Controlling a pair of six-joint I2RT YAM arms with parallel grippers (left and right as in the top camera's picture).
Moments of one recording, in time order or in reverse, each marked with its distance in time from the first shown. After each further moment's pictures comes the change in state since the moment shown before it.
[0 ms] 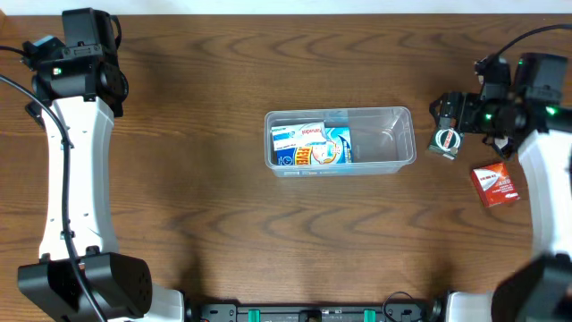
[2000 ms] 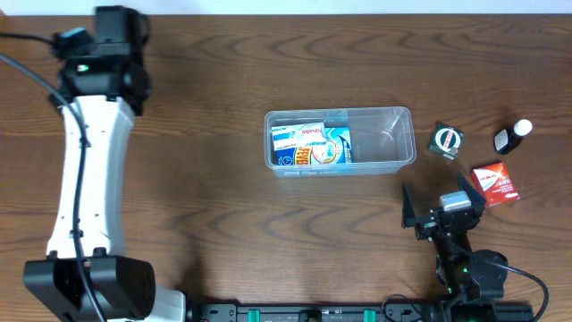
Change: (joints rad) left arm -0.072 0.000 0.000 0.006 -0.005 0.000; right arm 0.241 -1.554 -1.288 0.721 0.166 -0.155
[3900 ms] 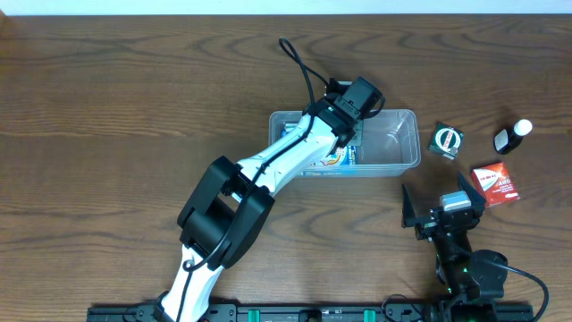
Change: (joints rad) left arm -0.805 0.503 -0.018 0.497 0.528 -0.071; right arm 0.000 0.000 0.000 0.000 0.000 0.000
